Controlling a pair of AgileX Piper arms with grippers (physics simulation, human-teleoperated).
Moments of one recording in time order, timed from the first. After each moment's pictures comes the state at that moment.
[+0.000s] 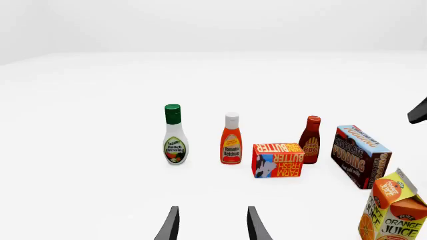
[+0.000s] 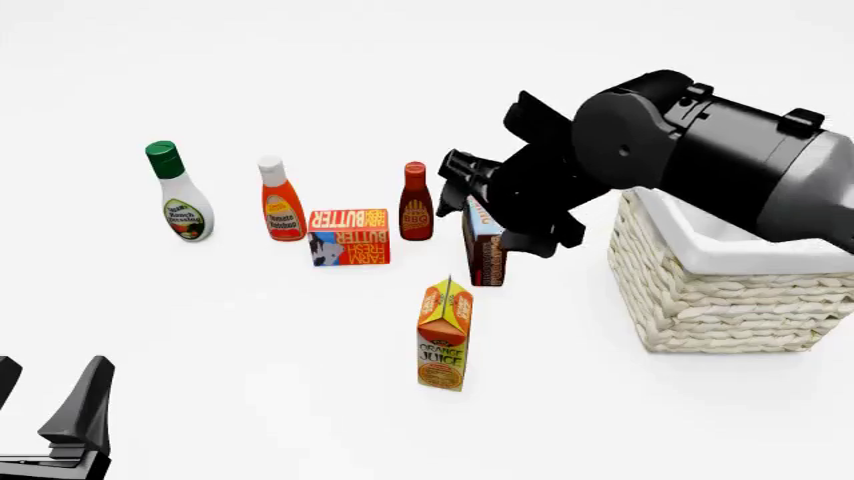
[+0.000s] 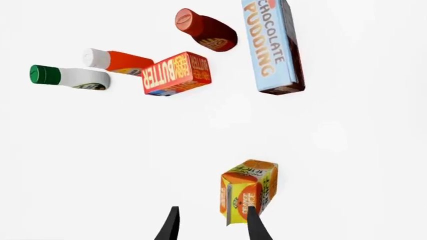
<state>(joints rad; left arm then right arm) 0.00 0.00 0.00 0.00 0.01 0.62 1.57 -1.43 0.84 0.90</state>
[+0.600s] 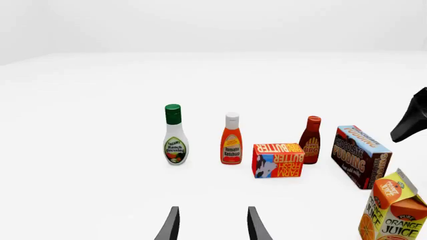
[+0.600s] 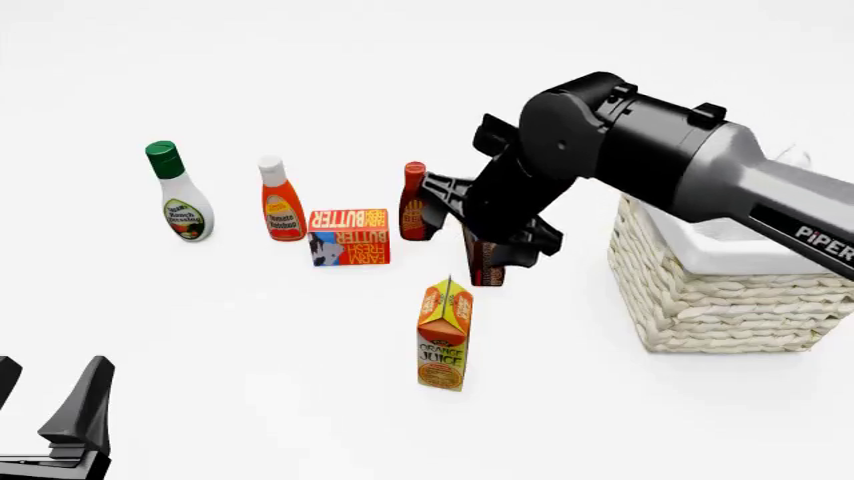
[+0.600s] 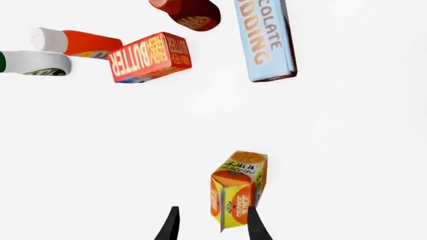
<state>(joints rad) 0.01 0.00 0.00 0.00 0.01 0.64 1.70 -1.55 0.98 0.90</state>
